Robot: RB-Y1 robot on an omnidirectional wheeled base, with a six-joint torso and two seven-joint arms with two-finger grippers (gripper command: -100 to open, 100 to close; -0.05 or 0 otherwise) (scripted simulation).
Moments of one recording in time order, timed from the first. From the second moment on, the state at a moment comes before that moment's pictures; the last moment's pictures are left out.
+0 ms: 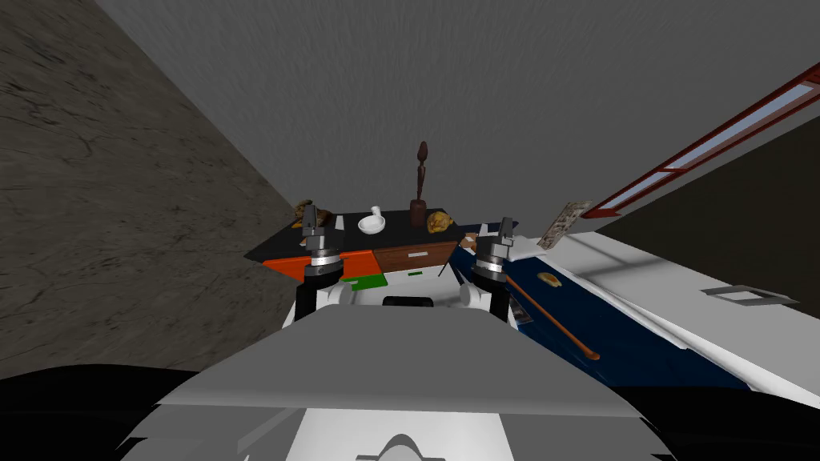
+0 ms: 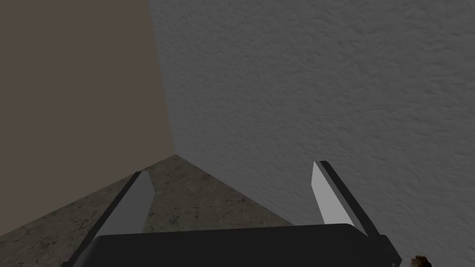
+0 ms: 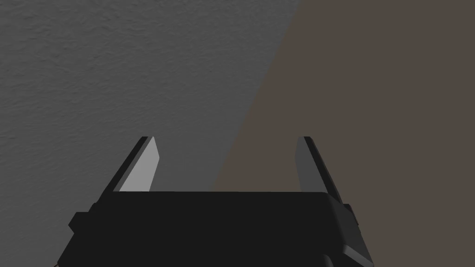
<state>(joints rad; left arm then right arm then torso) 0.50 0.05 -0.02 -2.34 0.08 -0.46 0.00 0.47 0.04 -0.03 -2.23 -0.09 -0.53 0.10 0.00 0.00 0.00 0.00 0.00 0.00</state>
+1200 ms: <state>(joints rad) 0.50 0.08 -0.03 -2.30 0.09 -0.47 -0.03 0.47 0.04 -0.03 -2.23 -0.09 -0.53 0.10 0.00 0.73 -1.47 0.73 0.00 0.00</state>
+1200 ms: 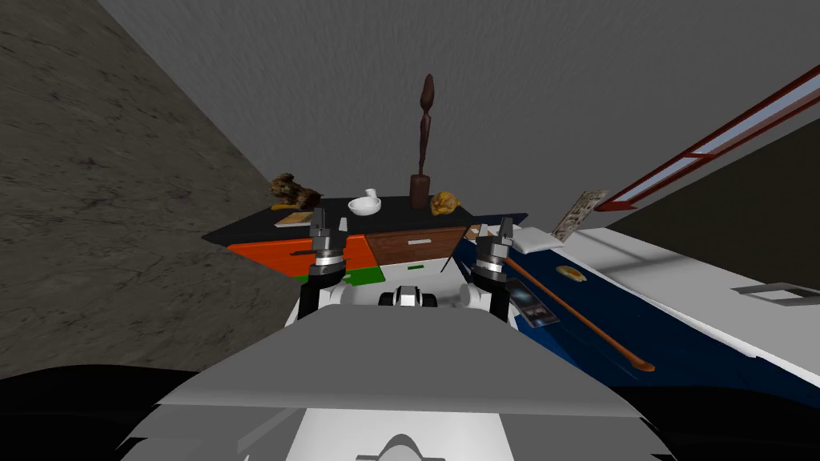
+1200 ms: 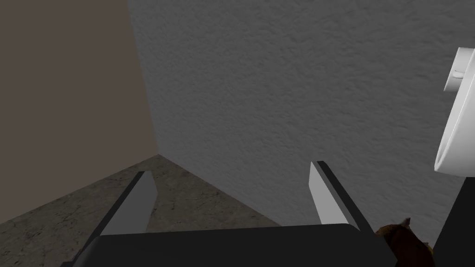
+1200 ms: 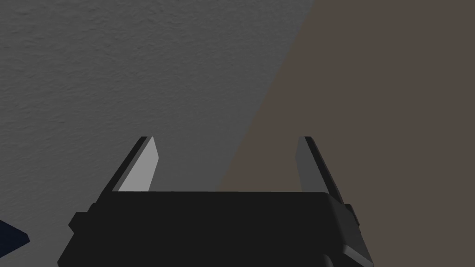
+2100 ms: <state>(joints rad) 0.44 0.13 -0.11 -2.08 0.19 -0.52 -0.15 0.47 0.04 -0.03 -2.23 -0.09 -0.53 0.10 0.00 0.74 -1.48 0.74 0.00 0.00</state>
